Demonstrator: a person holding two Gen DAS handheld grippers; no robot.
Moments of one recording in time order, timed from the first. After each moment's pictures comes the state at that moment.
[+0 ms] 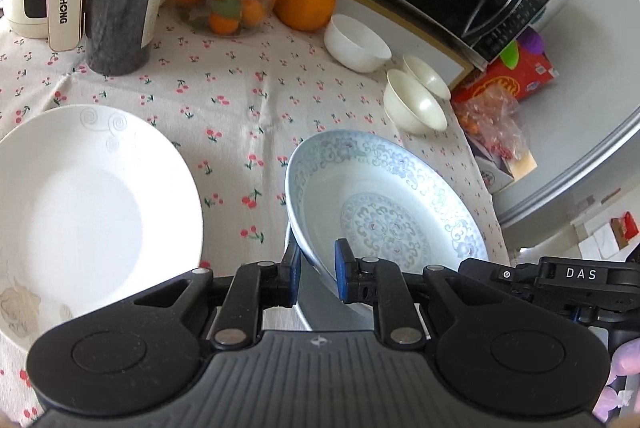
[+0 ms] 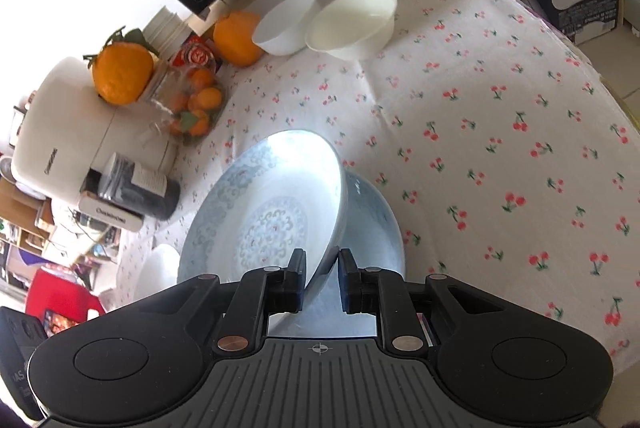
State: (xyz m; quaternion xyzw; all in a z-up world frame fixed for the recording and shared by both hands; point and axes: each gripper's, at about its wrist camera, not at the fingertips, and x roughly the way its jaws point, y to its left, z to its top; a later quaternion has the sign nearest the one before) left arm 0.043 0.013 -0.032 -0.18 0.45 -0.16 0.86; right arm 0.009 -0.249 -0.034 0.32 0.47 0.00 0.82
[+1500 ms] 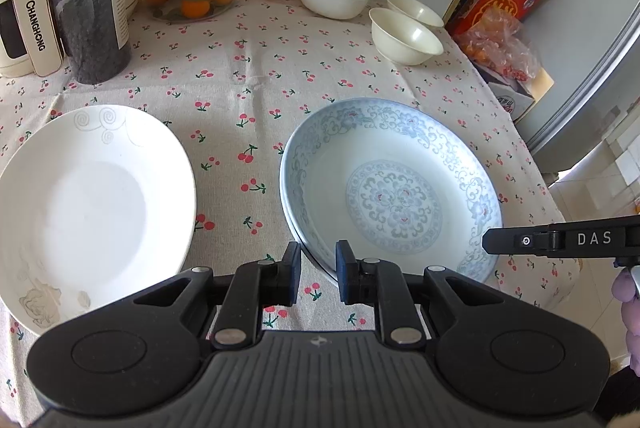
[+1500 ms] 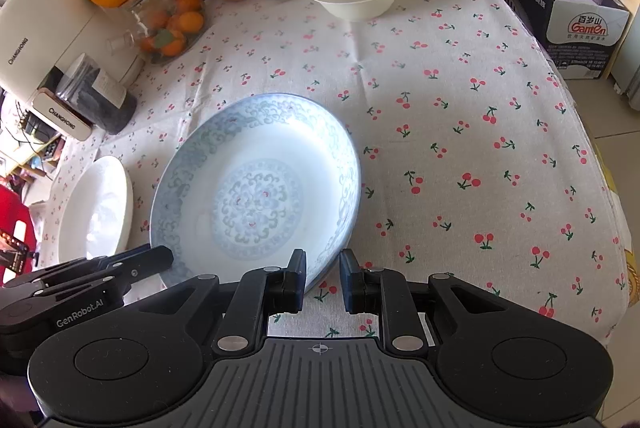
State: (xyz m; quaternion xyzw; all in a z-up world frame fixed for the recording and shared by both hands) left arm 0.027 -0.016 -0.041 -0.05 0.48 -0.16 0.86; right arm 0.000 -0.221 -0.034 0.17 0.53 -0.02 0.83
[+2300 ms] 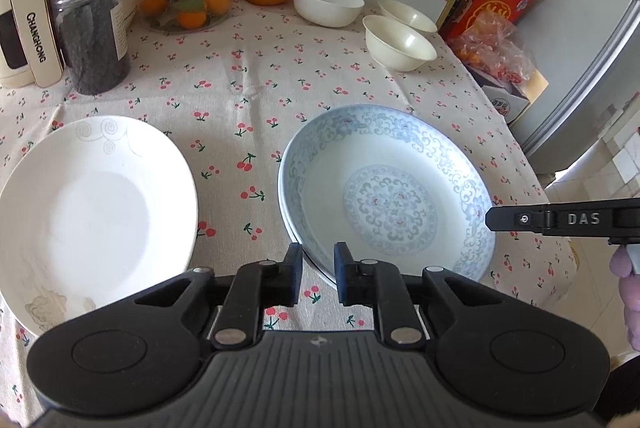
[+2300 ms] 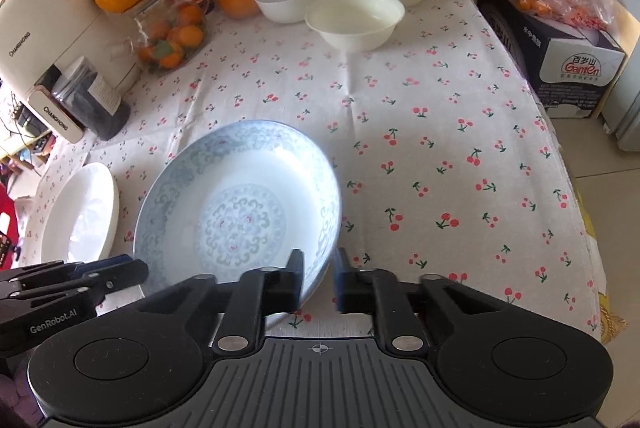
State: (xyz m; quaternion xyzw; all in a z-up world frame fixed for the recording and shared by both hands) left arm 0.023 -0.015 -0.035 -0.05 0.47 -0.17 0.87; right arm 0.004 -0.224 -0.031 0.12 0.51 -0.03 0.85
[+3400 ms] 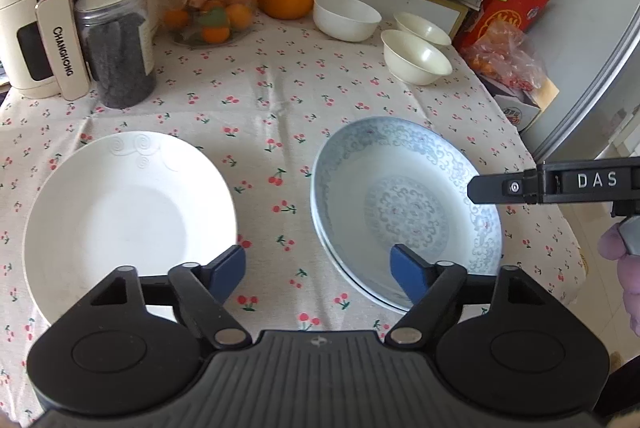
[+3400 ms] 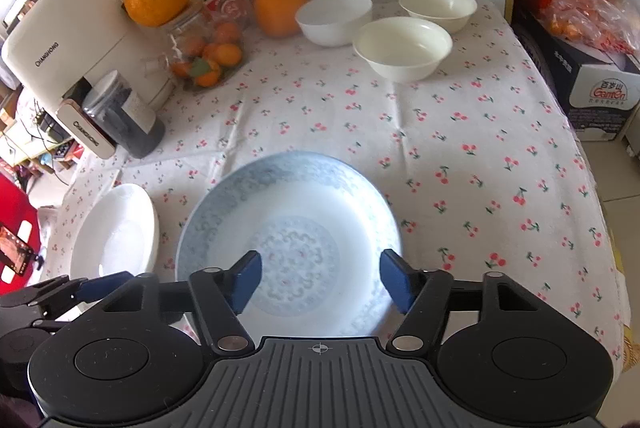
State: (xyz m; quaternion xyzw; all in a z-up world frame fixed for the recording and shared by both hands) left arm 0.023 0.001 -0.023 -0.04 0.47 -0.15 0.87; right arm 0.028 -0.197 -0.009 0.13 0.49 0.01 0.86
